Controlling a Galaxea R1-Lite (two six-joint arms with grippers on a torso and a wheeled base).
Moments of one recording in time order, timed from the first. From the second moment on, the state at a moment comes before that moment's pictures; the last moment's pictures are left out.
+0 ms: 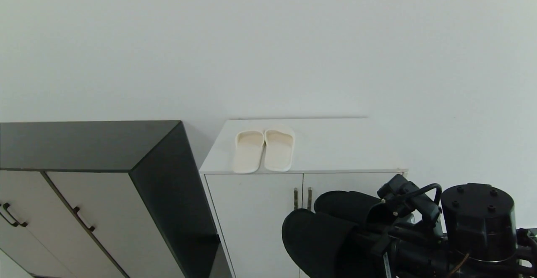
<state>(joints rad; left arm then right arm) 0.00 0.00 0.00 0.00 -0.01 0.01 0.81 1.58 -0.42 -0.76 -0.05 0.12</state>
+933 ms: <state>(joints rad) 0.00 0.00 0.00 0.00 -0.01 0.00 0.83 1.60 -0.41 -0.78 -0.03 0.12</state>
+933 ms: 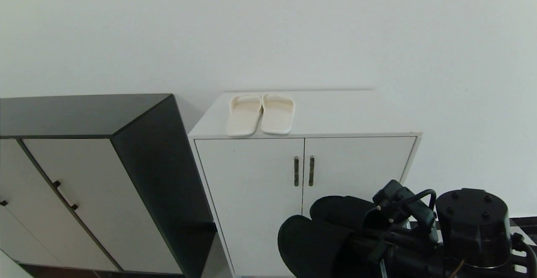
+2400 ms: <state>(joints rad) 0.00 0.06 0.00 0.00 -0.01 0.01 0.86 1.65 -0.37 -0.89 -0.04 0.12</state>
